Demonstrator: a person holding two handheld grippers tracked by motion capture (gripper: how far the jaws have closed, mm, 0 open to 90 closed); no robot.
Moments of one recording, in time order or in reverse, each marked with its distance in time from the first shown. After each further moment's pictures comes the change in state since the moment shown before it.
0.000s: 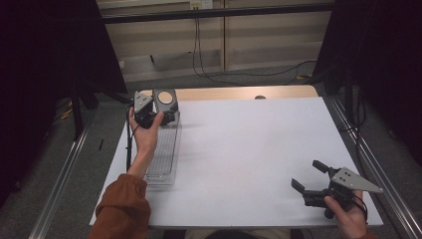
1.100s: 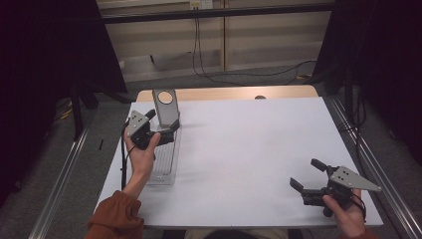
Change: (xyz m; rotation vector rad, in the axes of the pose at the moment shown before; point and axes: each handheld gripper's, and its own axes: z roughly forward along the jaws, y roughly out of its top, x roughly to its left) left arm -0.028 -0.017 -0.055 -0.073 -0.122 0.006; right arm 0.001 0.003 0.004 -0.004 0.016 -0.017
